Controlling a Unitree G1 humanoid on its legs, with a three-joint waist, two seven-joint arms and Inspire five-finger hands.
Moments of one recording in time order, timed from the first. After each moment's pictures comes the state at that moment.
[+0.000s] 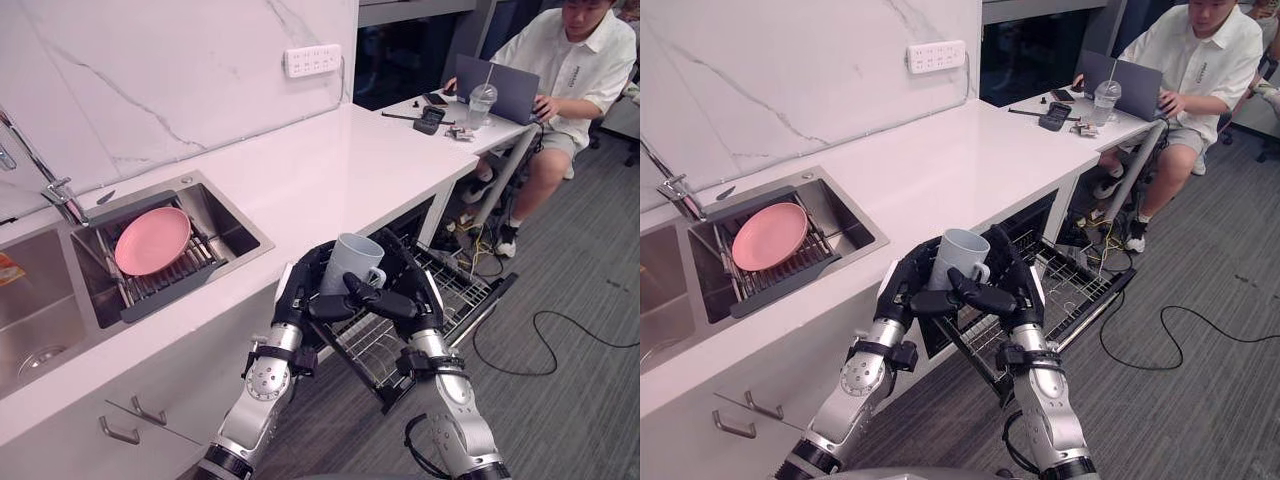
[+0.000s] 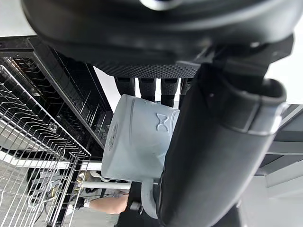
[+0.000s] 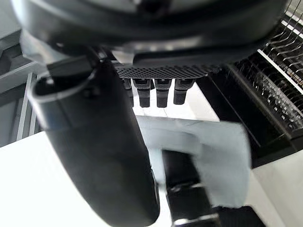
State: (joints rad) left arm 0.00 0.13 -0.44 0.05 -0.15 -0.14 0.16; right arm 0.05 -0.09 0.21 0.06 0.45 -0.21 -0.01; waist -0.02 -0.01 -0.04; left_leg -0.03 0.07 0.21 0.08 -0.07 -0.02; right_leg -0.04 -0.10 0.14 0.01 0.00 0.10
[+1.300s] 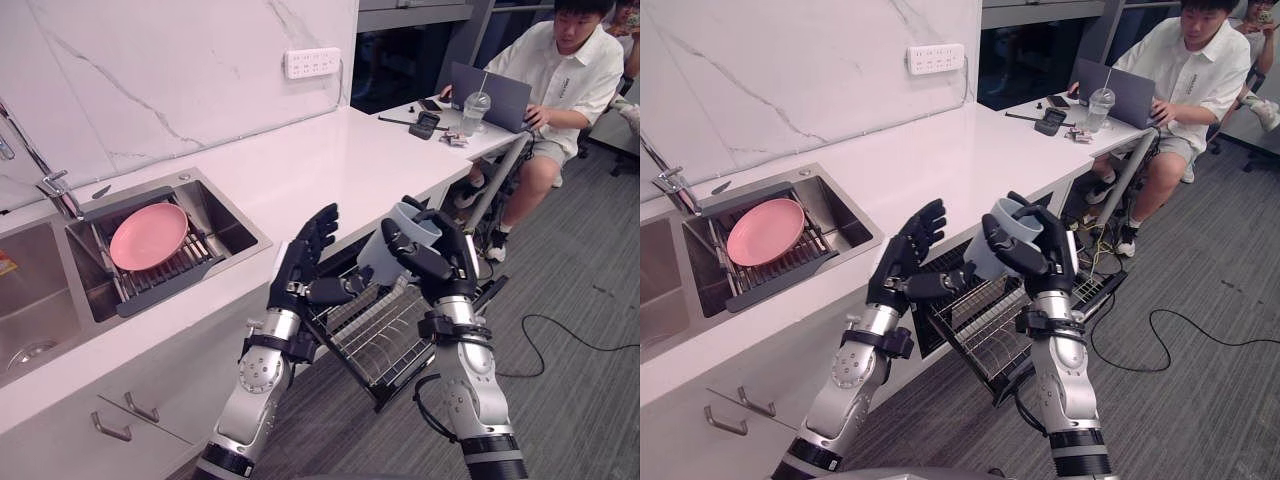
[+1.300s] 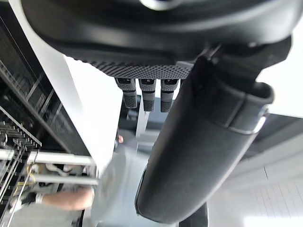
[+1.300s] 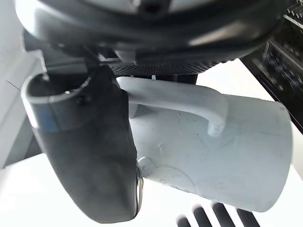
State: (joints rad) left arm 0.03 0.07 -0.28 -0.08 -0.15 -0.16 0.09; right arm -0.02 -0.07 -0.02 -0.04 0.44 -0.18 -0.02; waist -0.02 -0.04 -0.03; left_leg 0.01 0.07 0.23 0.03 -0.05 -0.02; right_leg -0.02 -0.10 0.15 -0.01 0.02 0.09
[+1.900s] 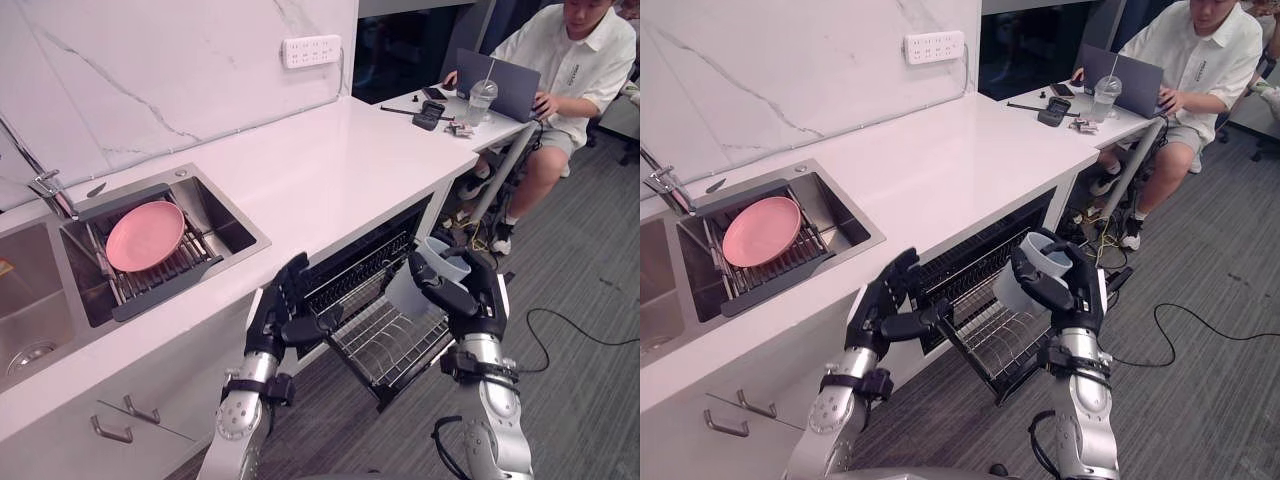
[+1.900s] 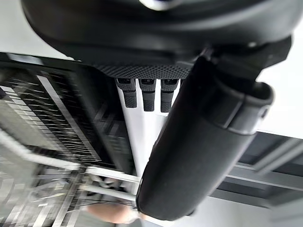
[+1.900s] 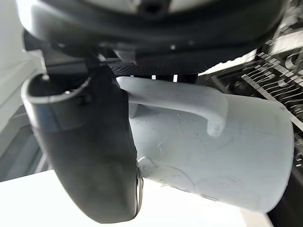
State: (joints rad) left arm 0.30 0.05 -0.21 0.00 -0.15 -0.16 0.00; right arm 0.23 -0.02 -0.08 -0.11 0.35 -0.18 -0.02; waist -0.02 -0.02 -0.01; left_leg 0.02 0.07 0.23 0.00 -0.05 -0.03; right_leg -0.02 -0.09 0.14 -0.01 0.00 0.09
